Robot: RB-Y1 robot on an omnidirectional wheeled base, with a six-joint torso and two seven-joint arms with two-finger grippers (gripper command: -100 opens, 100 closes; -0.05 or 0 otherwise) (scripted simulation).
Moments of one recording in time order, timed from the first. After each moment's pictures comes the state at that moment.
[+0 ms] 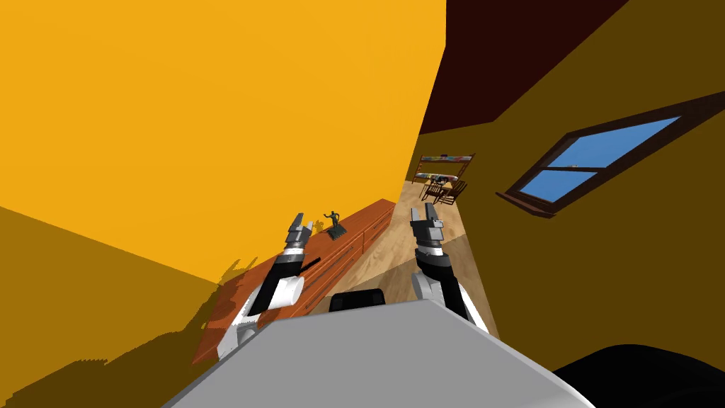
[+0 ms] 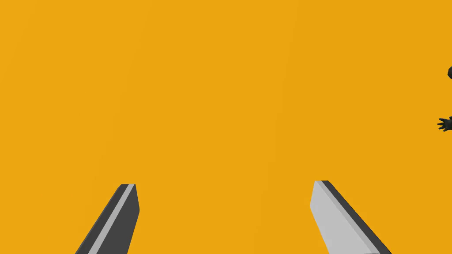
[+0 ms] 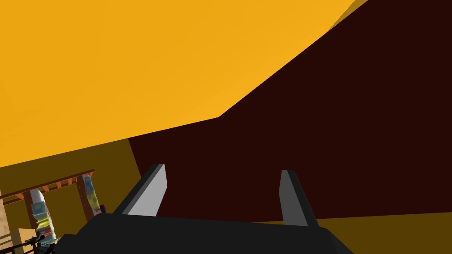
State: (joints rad) left arm 0.38 0.13 -0.02 -2.11 0.04 -0.25 0.07; right arm 0.54 0.01 0.01 -2.39 0.12 -0.48 -0.10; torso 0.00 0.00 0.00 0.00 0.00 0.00
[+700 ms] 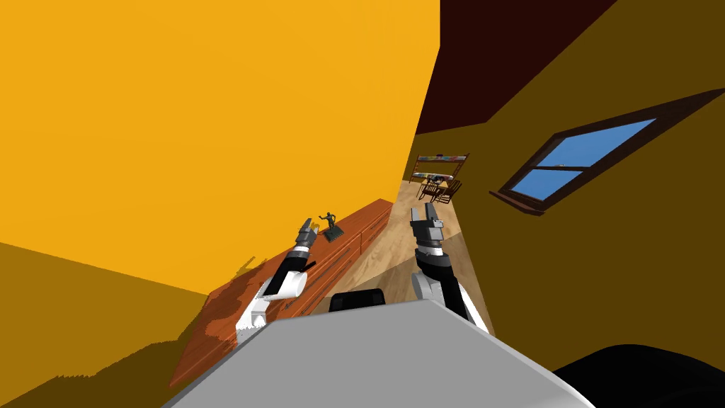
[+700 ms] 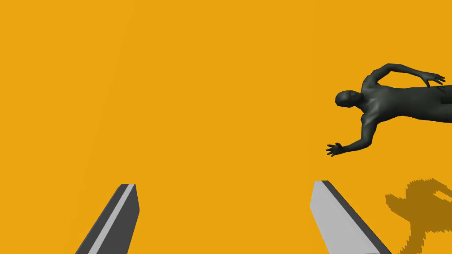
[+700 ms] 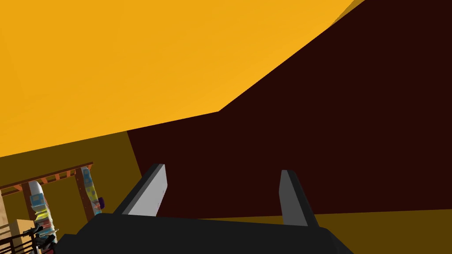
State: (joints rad) left arm 0.29 0.17 -0.02 -1.94 0.10 -0.13 0.10; right arm 0.54 0.01 0.01 -2.39 0.12 -0.48 -0.10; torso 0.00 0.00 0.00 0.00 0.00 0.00
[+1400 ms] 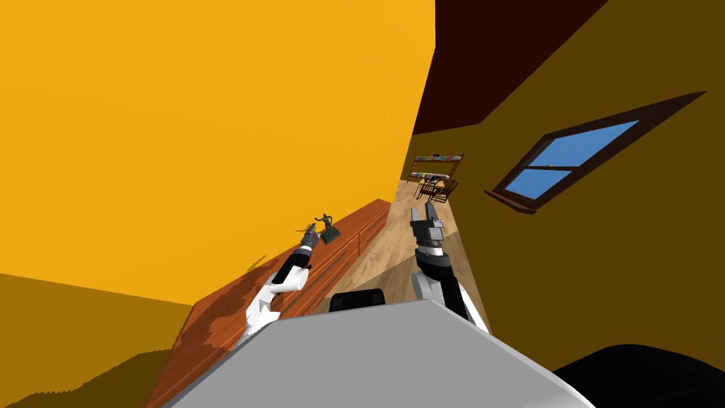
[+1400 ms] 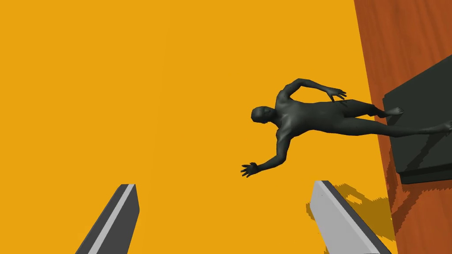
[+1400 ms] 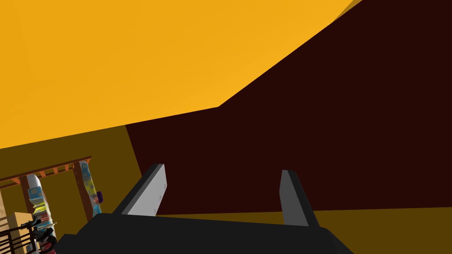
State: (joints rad) left arm 0.21 0.22 -0.02 -1.79 0.16 0.02 0.13; right arm 0.54 0.01 0.01 -2.39 0.12 -0.48 -0.10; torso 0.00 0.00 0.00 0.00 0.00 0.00
